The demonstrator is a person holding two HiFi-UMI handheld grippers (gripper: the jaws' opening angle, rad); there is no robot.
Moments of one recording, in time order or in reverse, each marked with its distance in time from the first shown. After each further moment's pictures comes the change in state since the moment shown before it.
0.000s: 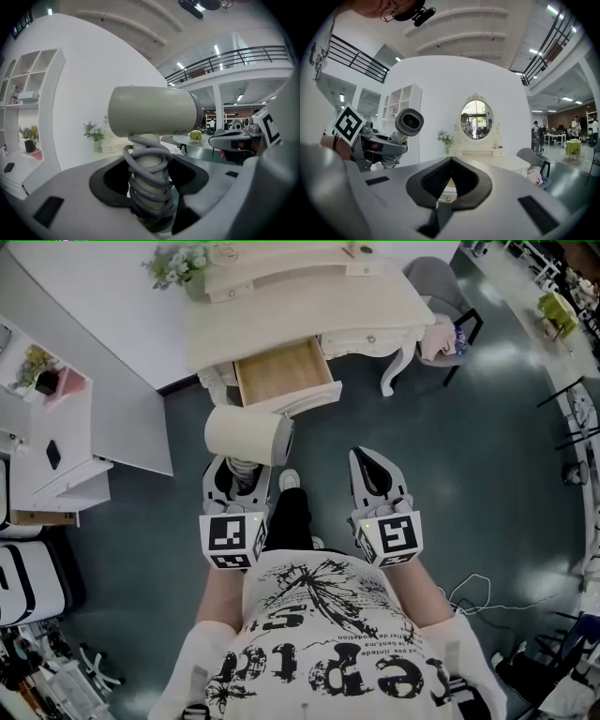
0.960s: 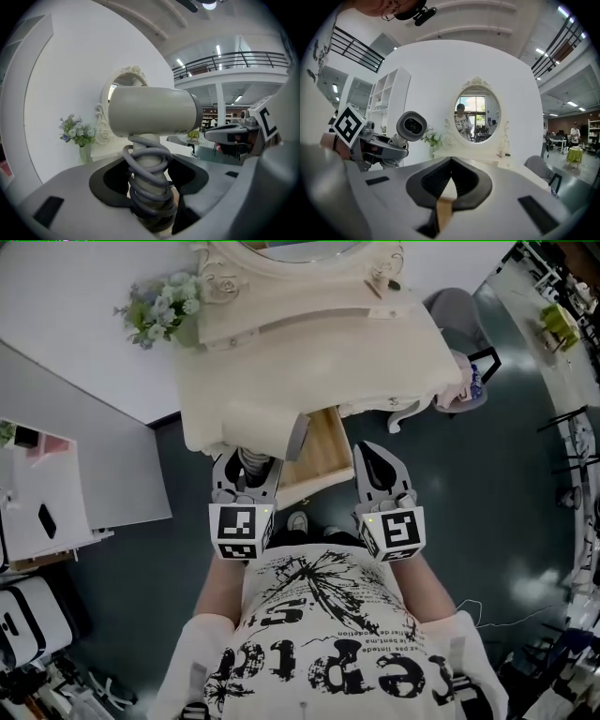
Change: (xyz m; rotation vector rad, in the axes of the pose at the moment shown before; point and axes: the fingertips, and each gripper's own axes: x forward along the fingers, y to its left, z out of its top) left arm 0.259 0.142 0.045 -0.002 0.044 -0.091; right arm 0.280 -0.087 0.047 -0.049 0.050 -0.037
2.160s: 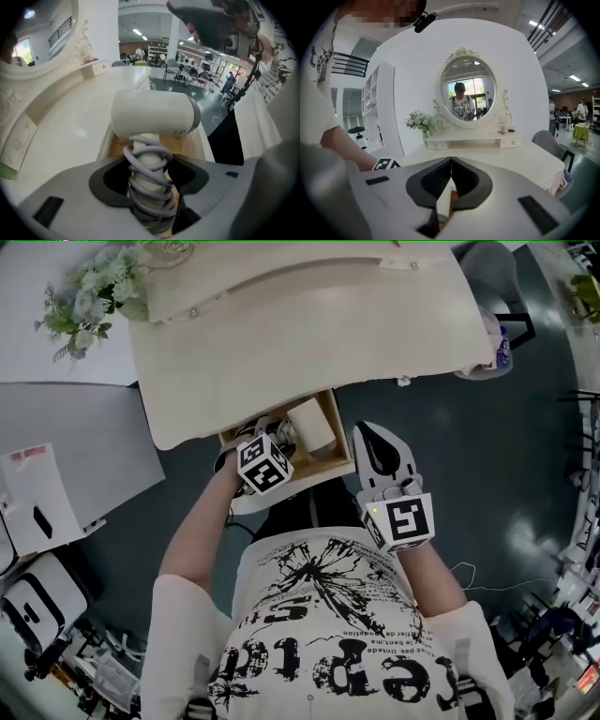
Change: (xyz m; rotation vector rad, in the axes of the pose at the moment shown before) left arm 0.164 -0.061 -0.244 0.479 0.794 -0.615; right arm 0.087 -0.071 -0.072 0.149 0.171 0.076
